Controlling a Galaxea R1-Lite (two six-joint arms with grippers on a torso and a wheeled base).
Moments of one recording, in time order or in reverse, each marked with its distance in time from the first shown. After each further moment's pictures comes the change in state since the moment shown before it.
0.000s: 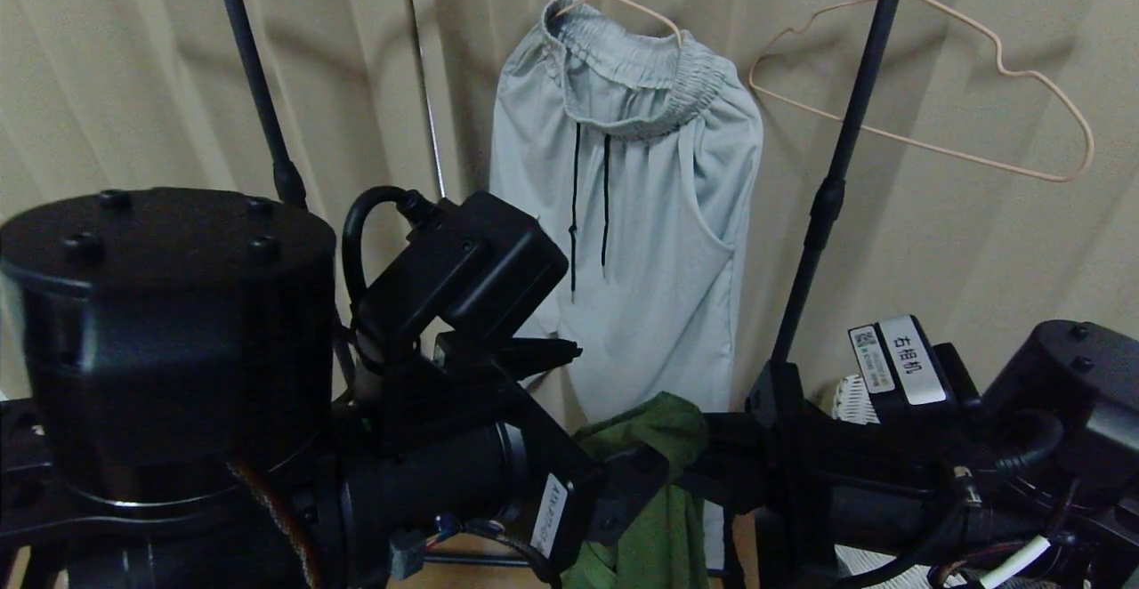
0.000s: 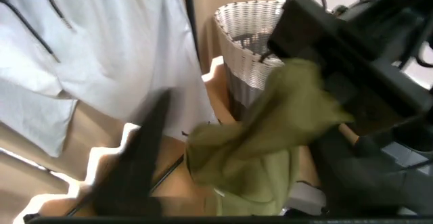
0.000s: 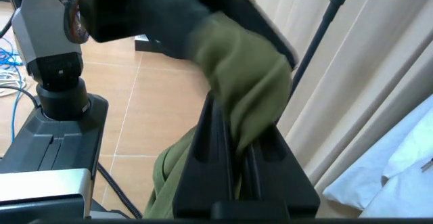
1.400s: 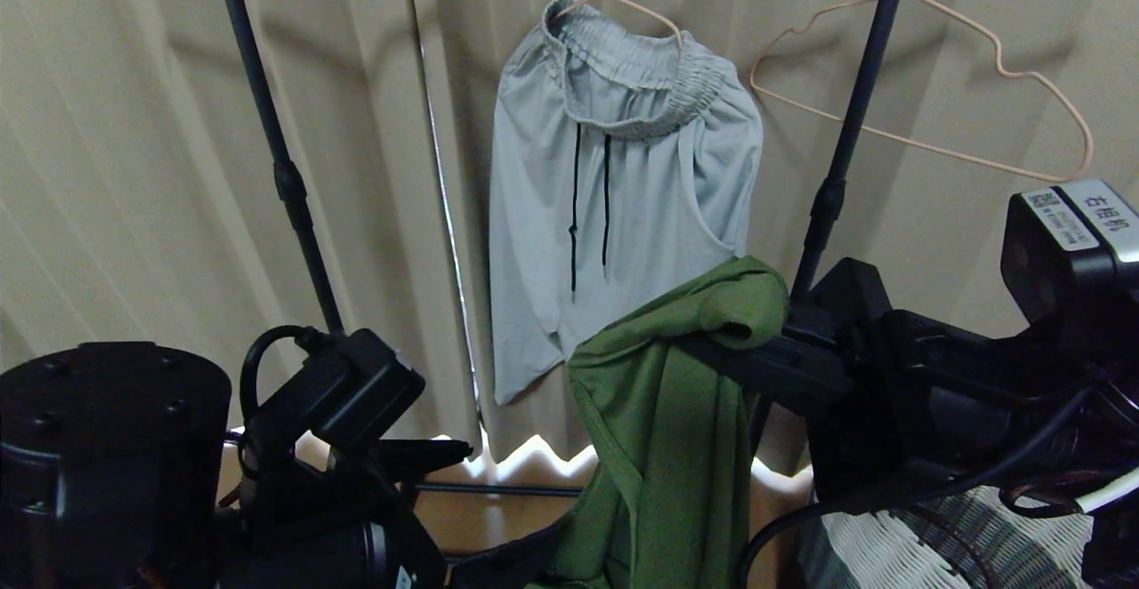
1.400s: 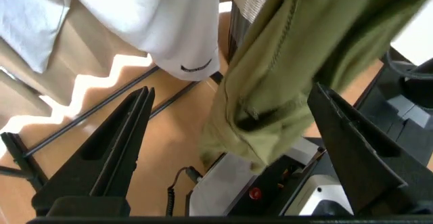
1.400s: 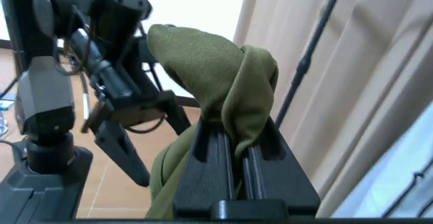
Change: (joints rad) left arm 0.154 -0.122 0.288 0.002 -0.106 -0.110; right arm -0.059 -0.055 -0.087 -0.129 0.092 0.122
